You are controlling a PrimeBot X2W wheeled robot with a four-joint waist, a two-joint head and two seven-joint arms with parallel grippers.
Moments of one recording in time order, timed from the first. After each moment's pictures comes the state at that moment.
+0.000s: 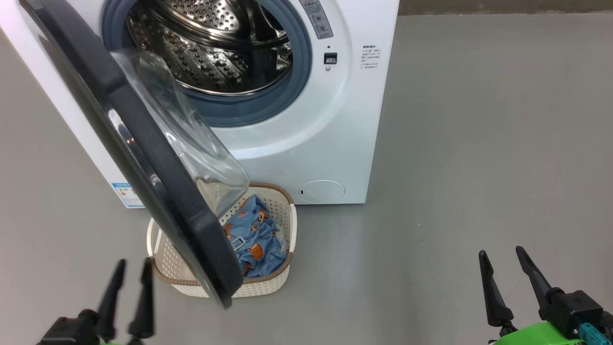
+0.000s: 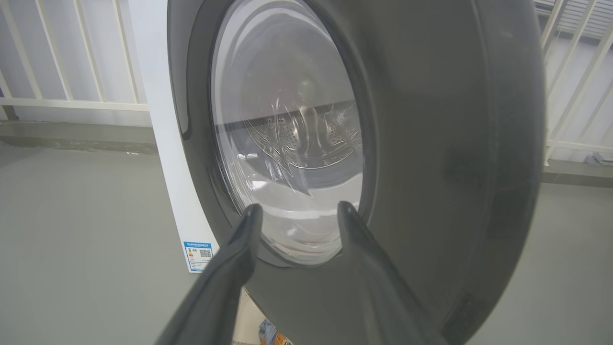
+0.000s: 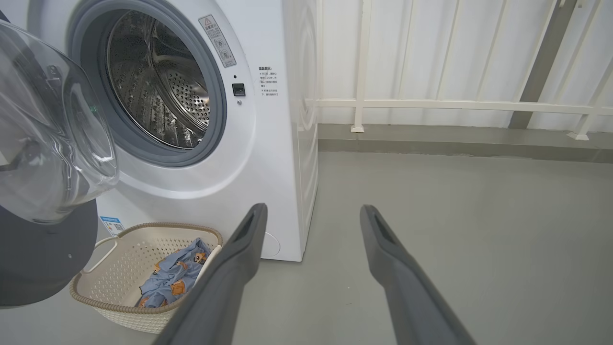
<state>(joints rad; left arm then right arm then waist) 0.04 0.08 0.00 0.07 -0.25 -0.13 -0.26 0.04 -0.04 -0.11 0.10 0.08 0.12 -0.25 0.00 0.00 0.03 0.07</state>
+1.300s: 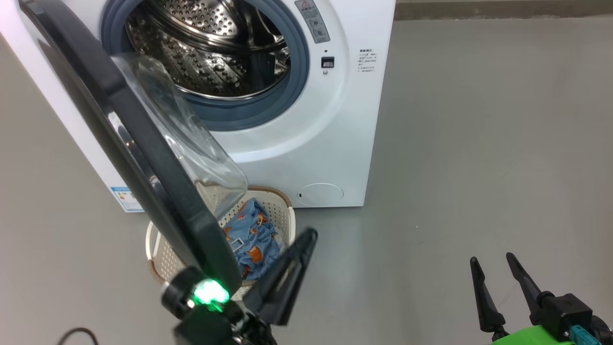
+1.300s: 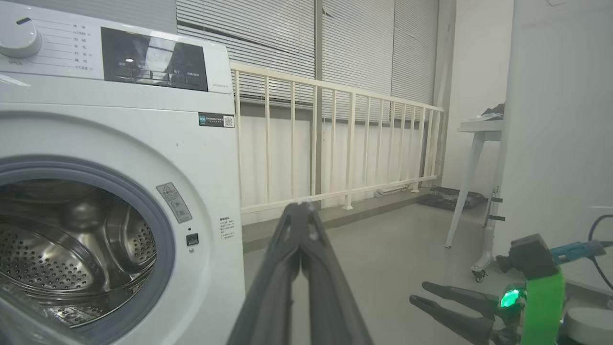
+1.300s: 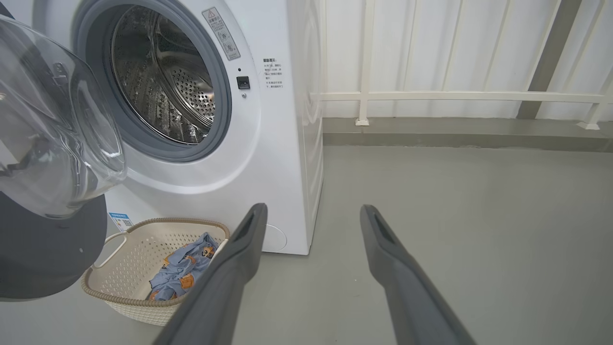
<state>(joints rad) -0.12 0.15 -0.55 -0.27 -0.29 -0.13 -0.26 0.04 -0.04 -0.09 0.14 0.10 0.12 -0.25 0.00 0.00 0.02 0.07</state>
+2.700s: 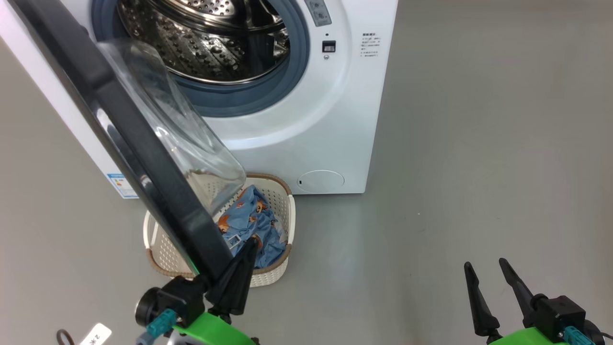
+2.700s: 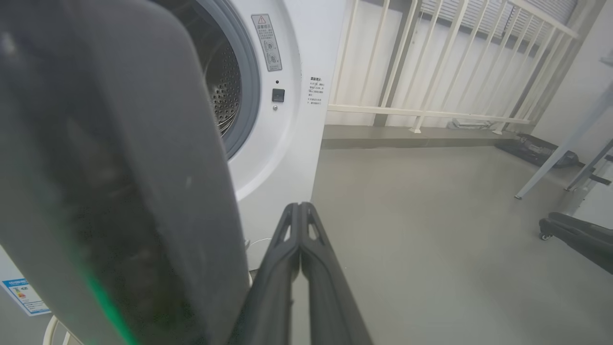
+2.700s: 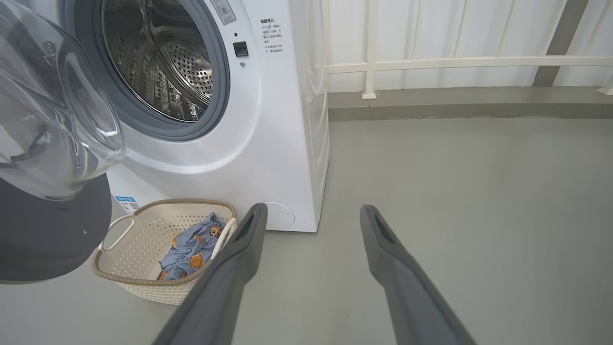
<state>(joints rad) -0.14 0.05 -0.36 0.19 -0.30 -0.12 -0.26 0.04 -0.04 -0.07 0.18 0.13 0.12 -0.25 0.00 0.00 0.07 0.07</state>
